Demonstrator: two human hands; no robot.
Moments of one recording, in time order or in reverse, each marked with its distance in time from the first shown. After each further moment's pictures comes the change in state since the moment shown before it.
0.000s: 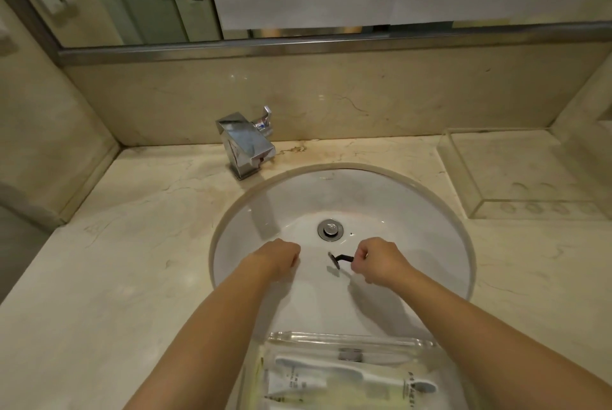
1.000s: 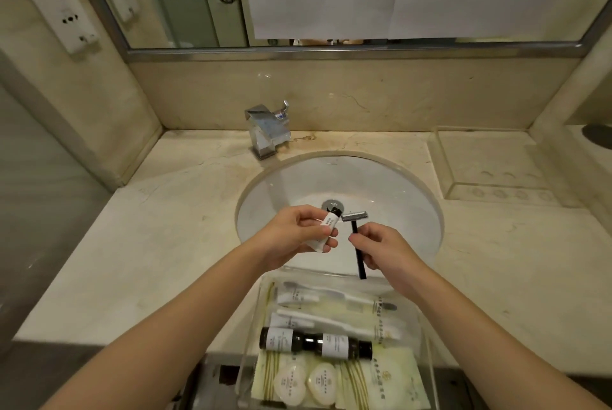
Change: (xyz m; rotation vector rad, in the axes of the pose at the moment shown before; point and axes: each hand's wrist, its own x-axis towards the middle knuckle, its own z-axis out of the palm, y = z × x) left_hand -0.182 0.076 -0.053 -1.535 0.042 0.187; right_hand -0.132 -0.006 -0.023 0.739 -0.043 -0.188
